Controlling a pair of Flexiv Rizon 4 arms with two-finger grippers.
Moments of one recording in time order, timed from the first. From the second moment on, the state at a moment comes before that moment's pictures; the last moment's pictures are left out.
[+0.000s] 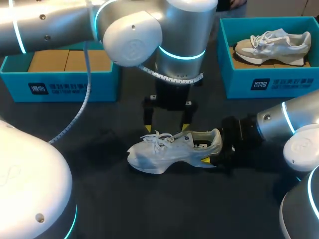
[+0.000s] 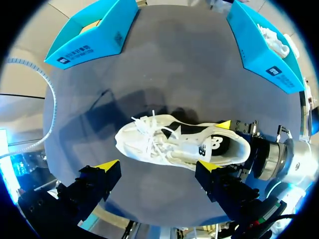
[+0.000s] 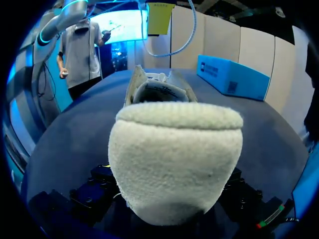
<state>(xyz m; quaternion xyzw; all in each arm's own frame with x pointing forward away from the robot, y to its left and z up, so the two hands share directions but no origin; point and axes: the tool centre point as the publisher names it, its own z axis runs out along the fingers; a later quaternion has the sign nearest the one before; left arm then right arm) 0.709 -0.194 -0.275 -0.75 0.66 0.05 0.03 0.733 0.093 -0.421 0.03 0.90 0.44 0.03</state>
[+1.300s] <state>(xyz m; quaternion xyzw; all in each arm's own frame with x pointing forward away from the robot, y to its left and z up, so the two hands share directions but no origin) 0.716 -0.250 -0.358 -0.68 0.73 0.09 0.03 0.733 0.093 -0.421 0.03 0.90 0.44 0.03</state>
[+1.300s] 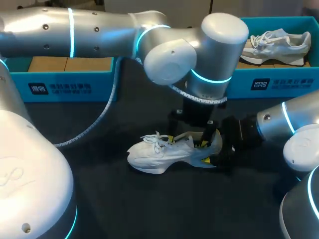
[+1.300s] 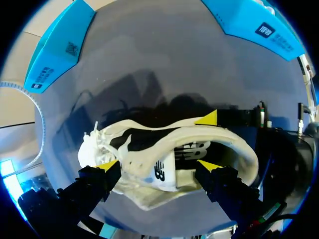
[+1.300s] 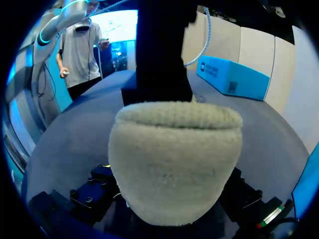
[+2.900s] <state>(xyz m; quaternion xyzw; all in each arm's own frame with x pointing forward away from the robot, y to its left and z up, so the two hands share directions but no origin) 0.697 -0.186 -0.316 -0.68 0.72 0.14 -0.01 0.734 0.093 -0.421 0.03 0.90 0.44 0.03</state>
